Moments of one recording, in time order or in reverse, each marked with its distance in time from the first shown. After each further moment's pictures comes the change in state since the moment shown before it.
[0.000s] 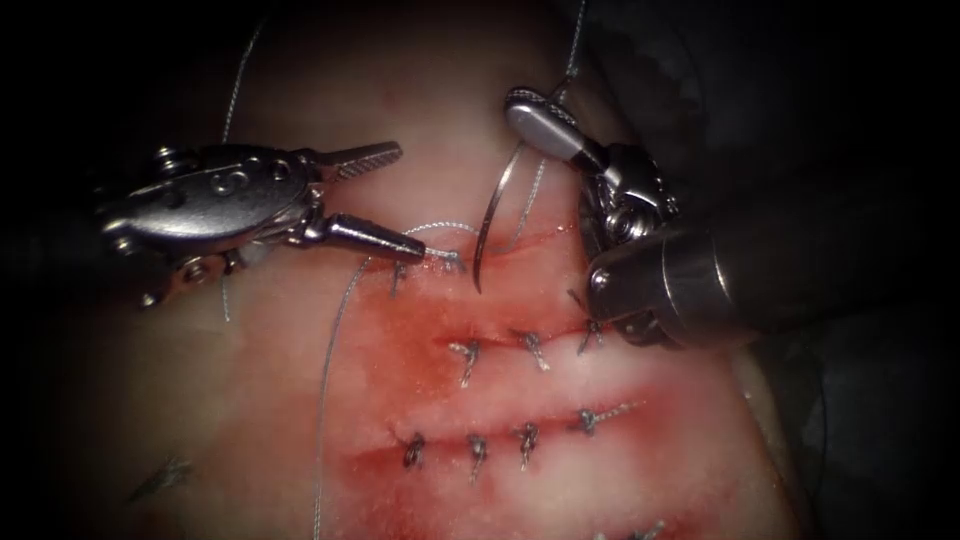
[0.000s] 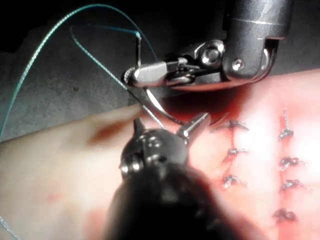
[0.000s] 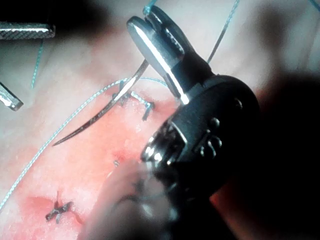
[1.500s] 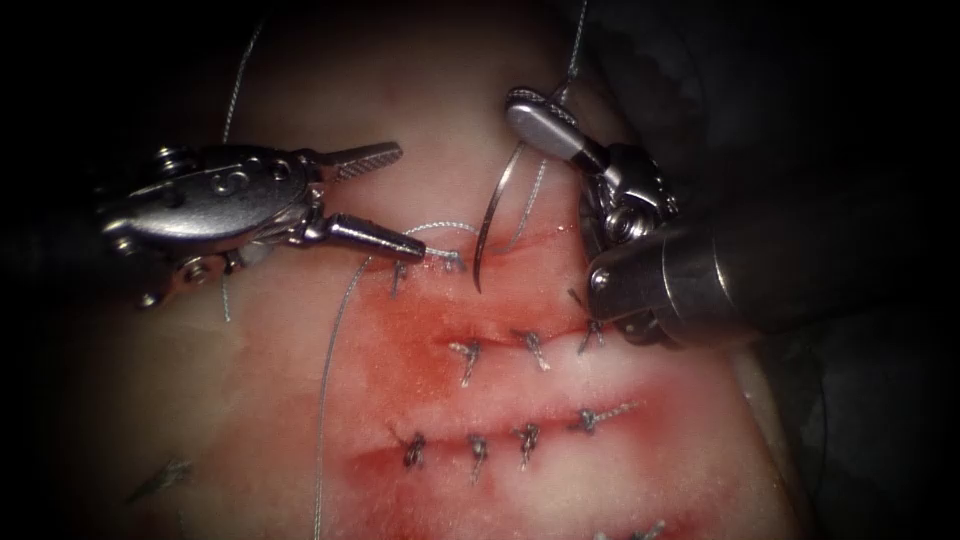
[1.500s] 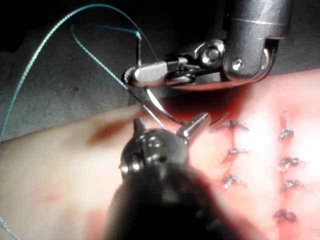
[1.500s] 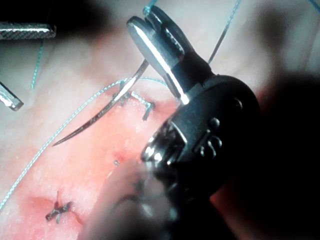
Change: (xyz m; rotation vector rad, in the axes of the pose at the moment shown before) right arm 0.000 0.000 0.000 0.000 0.000 0.000; left arm 0.000 0.000 0.000 0.000 0.000 0.000
